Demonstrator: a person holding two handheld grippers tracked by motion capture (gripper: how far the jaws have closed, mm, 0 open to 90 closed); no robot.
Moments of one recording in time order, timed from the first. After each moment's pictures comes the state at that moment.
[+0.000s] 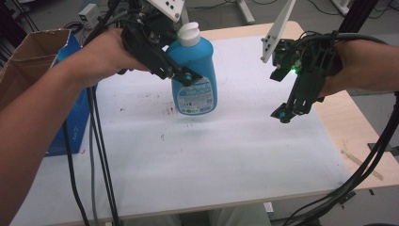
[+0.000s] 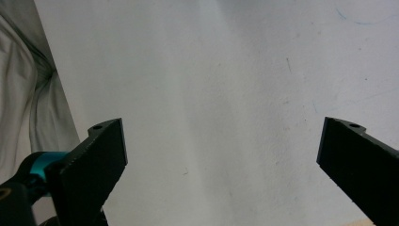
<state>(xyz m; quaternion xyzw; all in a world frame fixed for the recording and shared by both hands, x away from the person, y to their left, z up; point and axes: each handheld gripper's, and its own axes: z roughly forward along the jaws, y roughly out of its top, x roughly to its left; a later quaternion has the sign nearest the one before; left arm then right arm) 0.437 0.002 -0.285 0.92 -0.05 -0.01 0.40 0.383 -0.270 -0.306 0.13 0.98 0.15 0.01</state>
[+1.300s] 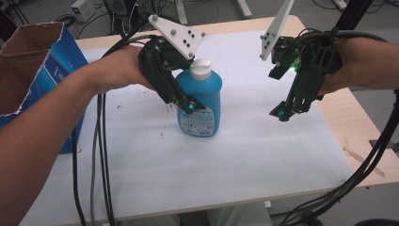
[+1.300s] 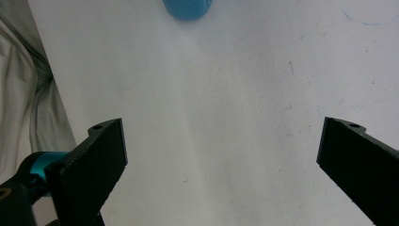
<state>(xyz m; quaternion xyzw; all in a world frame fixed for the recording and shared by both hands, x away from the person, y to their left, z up) 0.432 -0.017 -0.332 0.92 -0.16 -0.07 0.35 0.389 -0.264 -0.313 0.13 0.98 0.15 0.00</state>
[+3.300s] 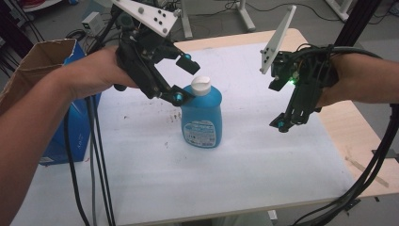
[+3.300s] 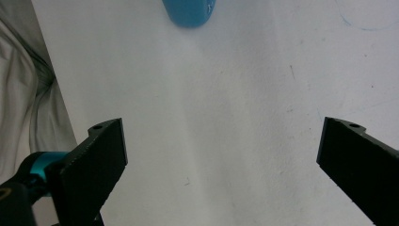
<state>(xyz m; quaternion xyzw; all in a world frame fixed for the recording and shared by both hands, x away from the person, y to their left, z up) 0.429 0.020 -0.285 0.90 -0.06 -0.05 0.43 0.384 -0.265 -0.312 0.13 0.98 0.16 0.01</state>
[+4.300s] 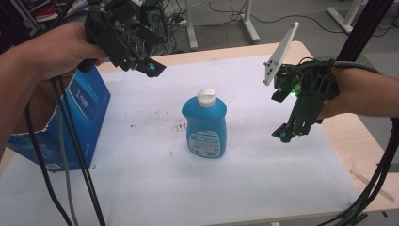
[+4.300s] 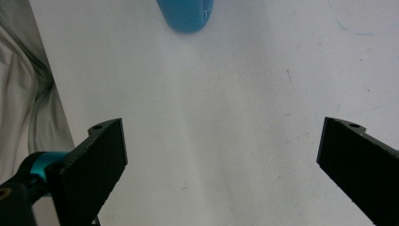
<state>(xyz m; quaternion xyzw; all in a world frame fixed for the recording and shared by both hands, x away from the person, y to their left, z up) 0.455 0.073 -0.237 0.93 0.09 0.05 0.35 0.387 -0.265 -0.312 0.13 0.98 0.16 0.01</state>
